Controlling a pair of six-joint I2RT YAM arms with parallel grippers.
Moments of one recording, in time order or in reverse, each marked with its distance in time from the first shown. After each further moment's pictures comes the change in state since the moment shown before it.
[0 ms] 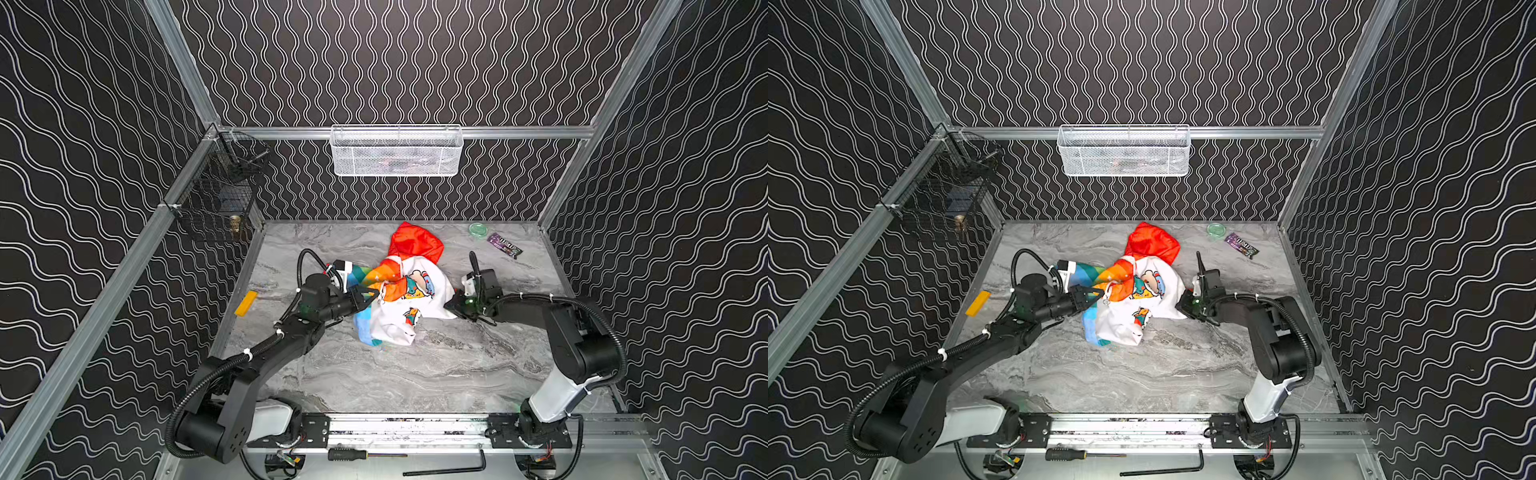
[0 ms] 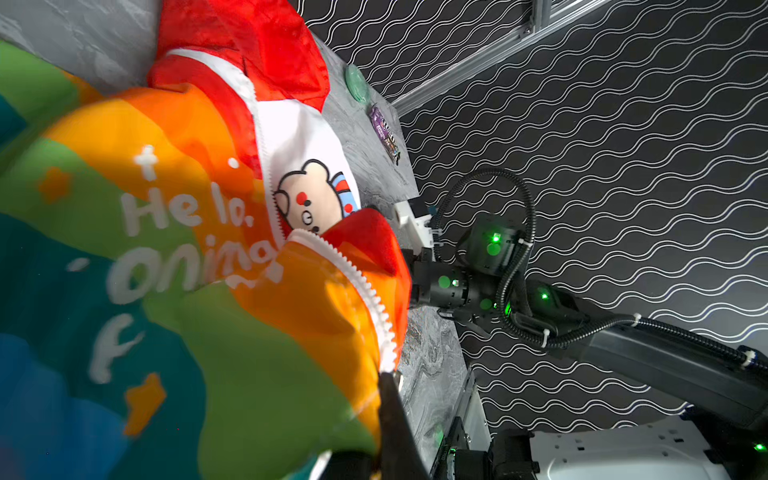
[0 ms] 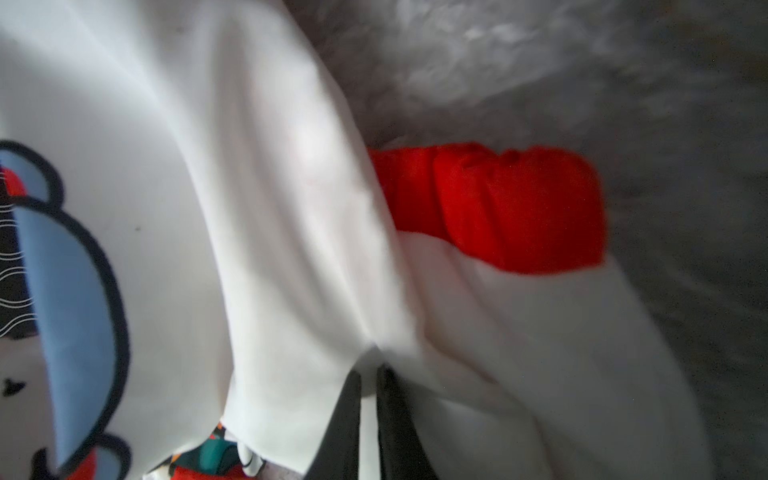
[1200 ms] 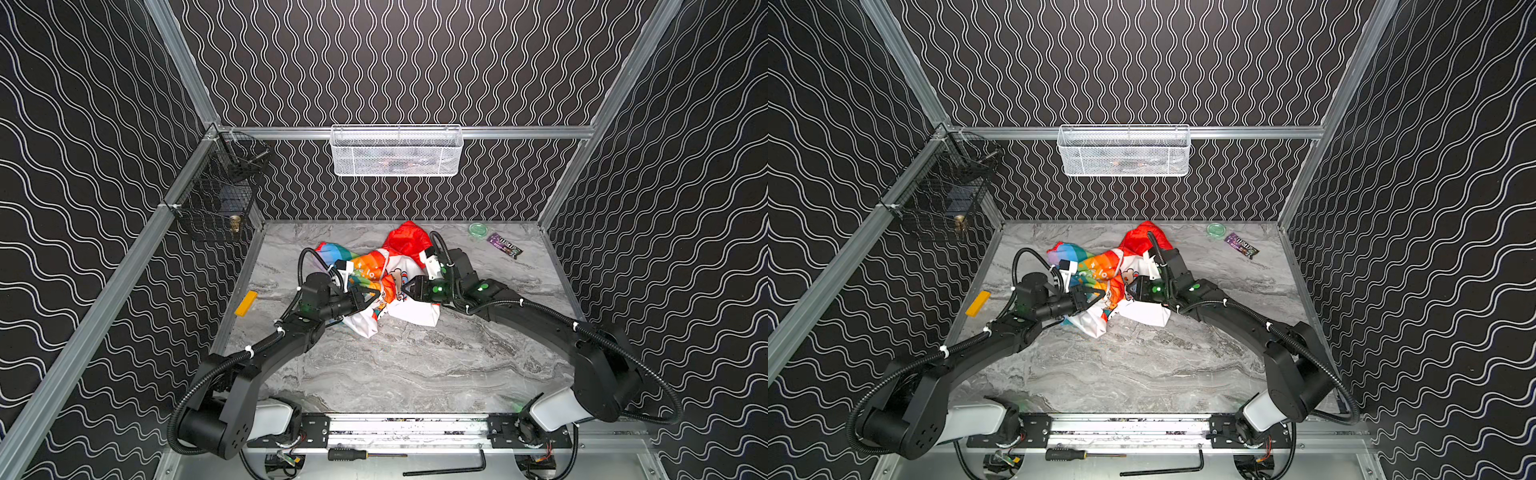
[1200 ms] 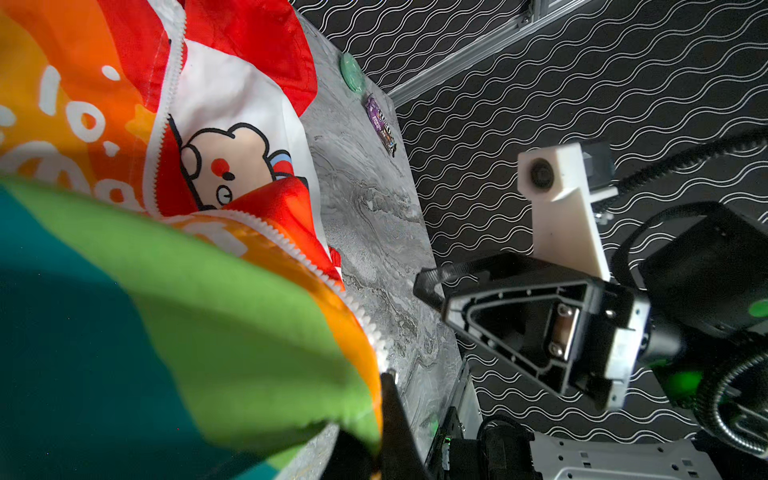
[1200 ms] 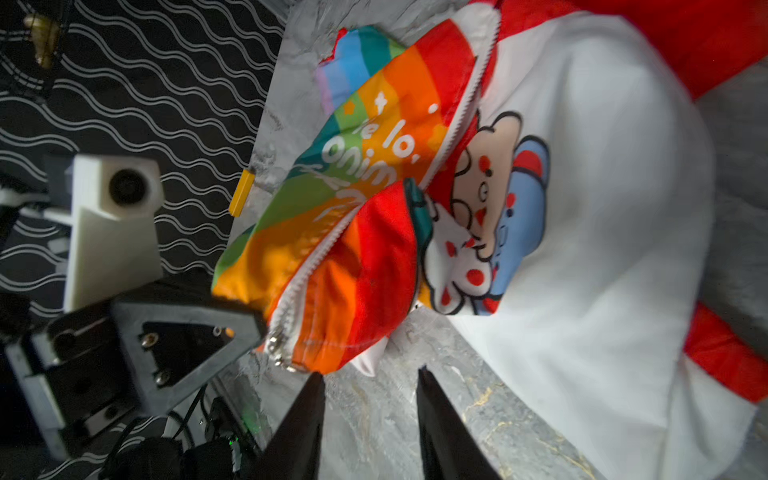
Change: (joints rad) left arm 0.005 0.016 0.010 -0.006 0.036 0.002; right arm 0.343 -0.229 0.273 -0.220 0.066 -0.070
